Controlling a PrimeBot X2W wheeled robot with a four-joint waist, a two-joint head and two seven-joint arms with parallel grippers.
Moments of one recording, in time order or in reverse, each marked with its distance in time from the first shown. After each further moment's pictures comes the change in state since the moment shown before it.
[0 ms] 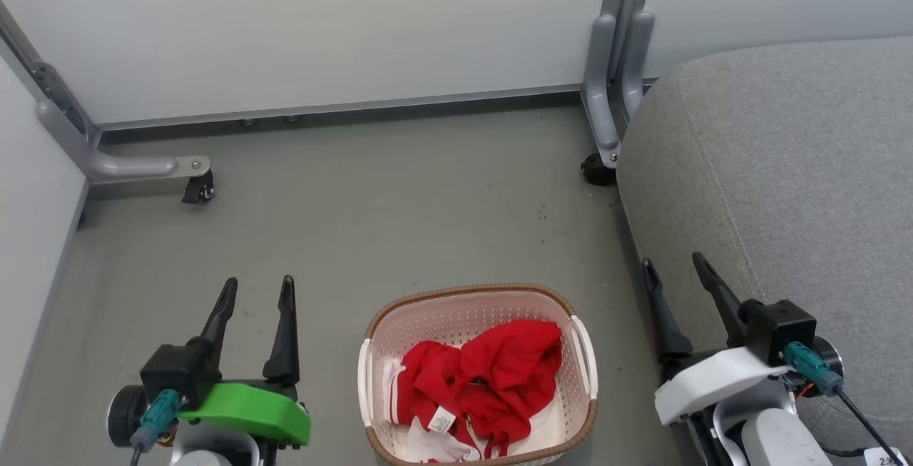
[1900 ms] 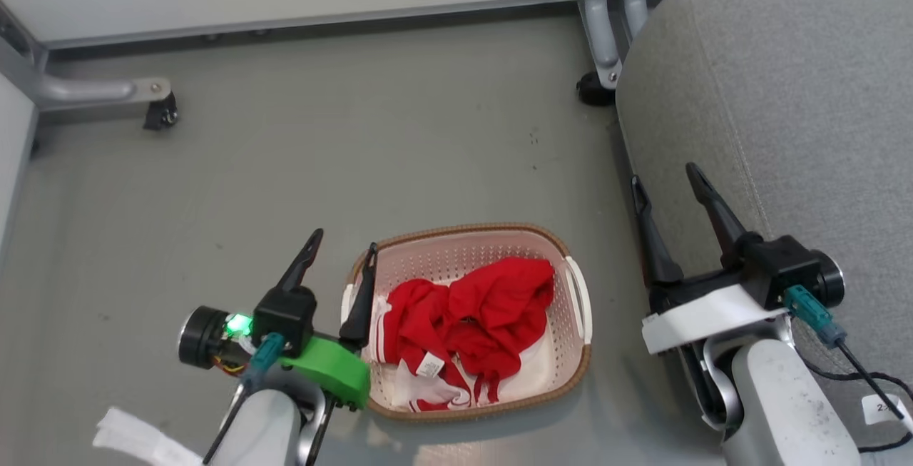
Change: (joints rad) left arm -0.180 -0.008 -0.168 0.164 0.188 -0.003 -0.049; right arm -0.136 -0.001 0.025 -0.060 -0.072 0.000 -0.048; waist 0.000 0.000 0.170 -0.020
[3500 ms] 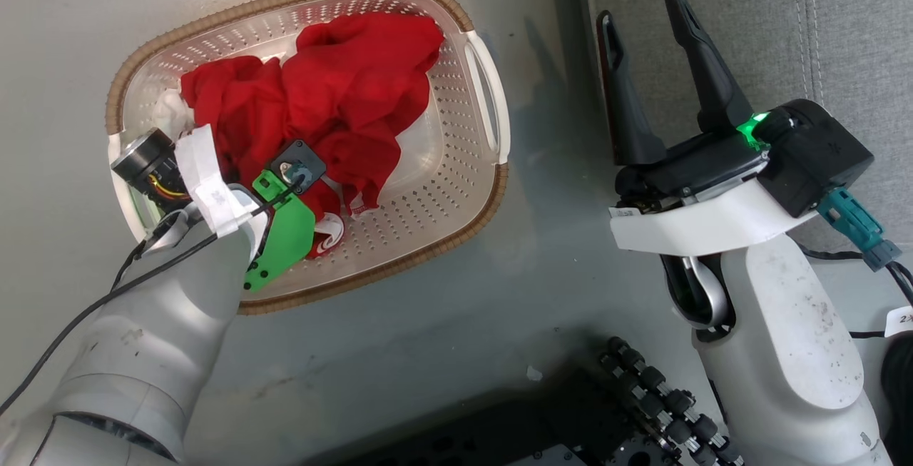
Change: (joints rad) left arm -0.744 0.088 -0.449 0.883 0.211 0.011 0.295; right arm -0.260 -0.001 0.119 -0.179 0.134 0.000 0.000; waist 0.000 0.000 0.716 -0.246
